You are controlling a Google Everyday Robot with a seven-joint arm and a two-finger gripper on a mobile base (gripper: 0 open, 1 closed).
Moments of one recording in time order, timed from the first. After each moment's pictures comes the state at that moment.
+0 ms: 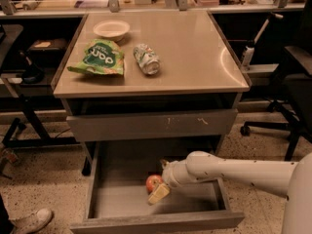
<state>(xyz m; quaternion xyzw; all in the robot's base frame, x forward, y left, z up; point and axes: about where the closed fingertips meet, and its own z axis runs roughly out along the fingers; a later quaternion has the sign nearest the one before) 0.524 0.000 0.410 -0.53 0.76 0.24 0.28</state>
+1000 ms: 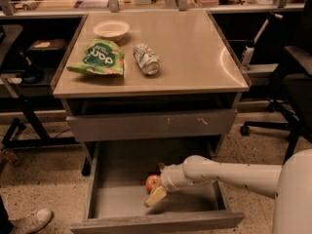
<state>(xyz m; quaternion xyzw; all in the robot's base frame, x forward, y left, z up) 0.528 0.010 0.379 -0.52 0.77 0.25 0.28</state>
